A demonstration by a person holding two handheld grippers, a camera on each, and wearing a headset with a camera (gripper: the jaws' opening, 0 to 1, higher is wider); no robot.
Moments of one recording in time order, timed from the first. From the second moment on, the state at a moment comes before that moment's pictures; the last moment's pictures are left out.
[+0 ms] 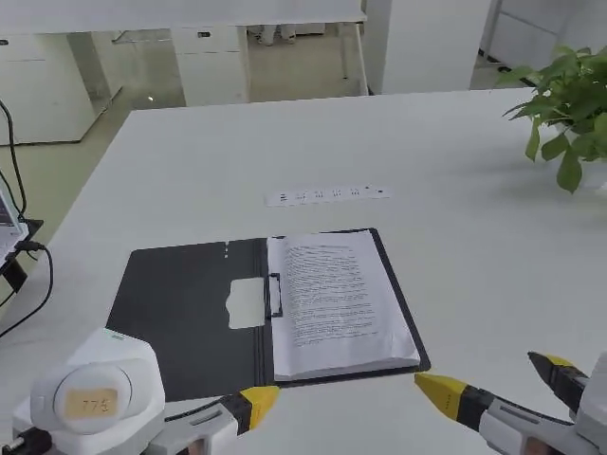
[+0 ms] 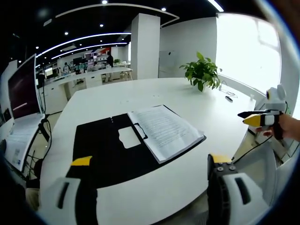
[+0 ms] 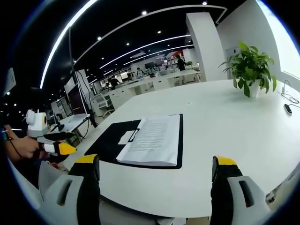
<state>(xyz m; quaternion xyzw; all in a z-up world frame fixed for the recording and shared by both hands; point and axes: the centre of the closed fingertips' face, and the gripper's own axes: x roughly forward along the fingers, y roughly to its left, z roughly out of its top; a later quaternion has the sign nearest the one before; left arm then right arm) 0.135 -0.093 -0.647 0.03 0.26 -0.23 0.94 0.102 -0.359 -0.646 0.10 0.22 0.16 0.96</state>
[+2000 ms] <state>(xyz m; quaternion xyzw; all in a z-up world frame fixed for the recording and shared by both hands) 0.217 -0.242 -0.714 0.12 0.26 -0.40 0.87 0.088 -0.356 -0.650 0.10 0.20 0.09 0.97</state>
